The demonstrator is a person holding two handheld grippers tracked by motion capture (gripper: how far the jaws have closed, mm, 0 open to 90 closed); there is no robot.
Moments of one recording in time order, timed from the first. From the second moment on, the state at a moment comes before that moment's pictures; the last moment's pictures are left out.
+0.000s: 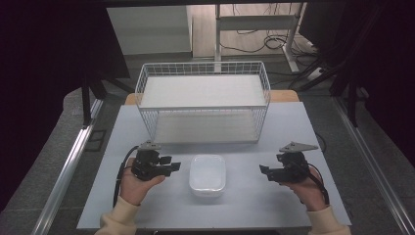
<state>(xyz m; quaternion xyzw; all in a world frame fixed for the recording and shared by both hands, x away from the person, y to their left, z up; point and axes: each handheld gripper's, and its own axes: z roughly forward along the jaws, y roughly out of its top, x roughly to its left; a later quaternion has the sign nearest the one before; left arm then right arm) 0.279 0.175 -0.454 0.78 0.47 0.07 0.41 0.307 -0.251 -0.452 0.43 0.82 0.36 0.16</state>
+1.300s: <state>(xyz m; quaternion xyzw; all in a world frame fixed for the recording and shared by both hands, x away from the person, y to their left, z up) 0.284 0.186 -0.470 0.73 0.52 -0.02 0.44 0.314 -0.187 -0.453 0.41 0.81 0.41 0.05</state>
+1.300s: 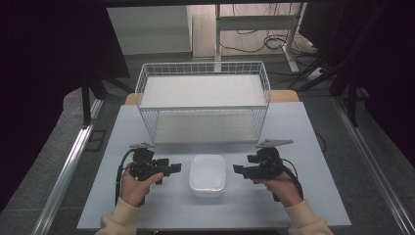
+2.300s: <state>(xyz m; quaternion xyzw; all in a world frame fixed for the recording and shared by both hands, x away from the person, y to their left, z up) 0.301 0.161 -0.494 0.71 0.52 -0.10 0.46 0.322 -0.158 -0.481 0.45 0.79 0.43 -0.04</state>
